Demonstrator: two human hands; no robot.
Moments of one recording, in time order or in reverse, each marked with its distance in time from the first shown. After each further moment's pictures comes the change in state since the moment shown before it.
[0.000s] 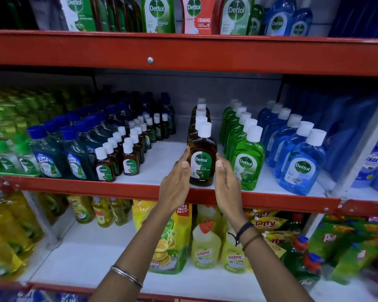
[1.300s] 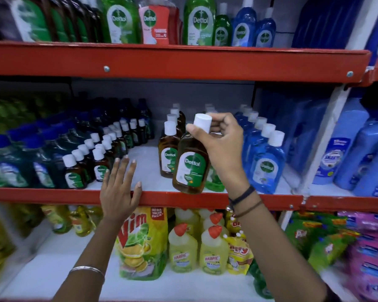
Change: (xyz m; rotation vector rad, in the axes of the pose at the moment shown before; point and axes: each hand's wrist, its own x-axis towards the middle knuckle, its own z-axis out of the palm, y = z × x) left_hand 0.007 -0.082 -0.024 0.708 0.367 0.322; right_hand 0.044 -0.102 -0.064 0.176 0.163 -0.174
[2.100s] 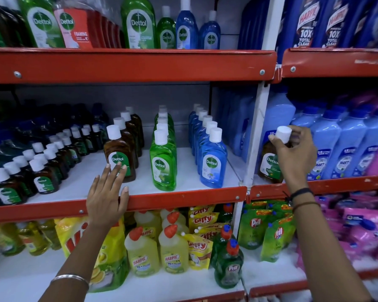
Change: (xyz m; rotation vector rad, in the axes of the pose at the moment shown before) left_hand 0.003 0.093 0.035 -0.042 0.072 0.136; right_hand 0.039 0.060 -0.272 -0.673 0.543 0.001
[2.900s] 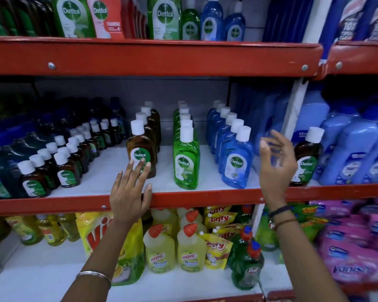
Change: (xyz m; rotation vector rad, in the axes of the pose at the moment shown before) left_hand 0.002 -0.001 0.000 -0.016 0.033 0.040; right_hand -0.087 -0.046 0.057 0.456 -0.055 -0.159
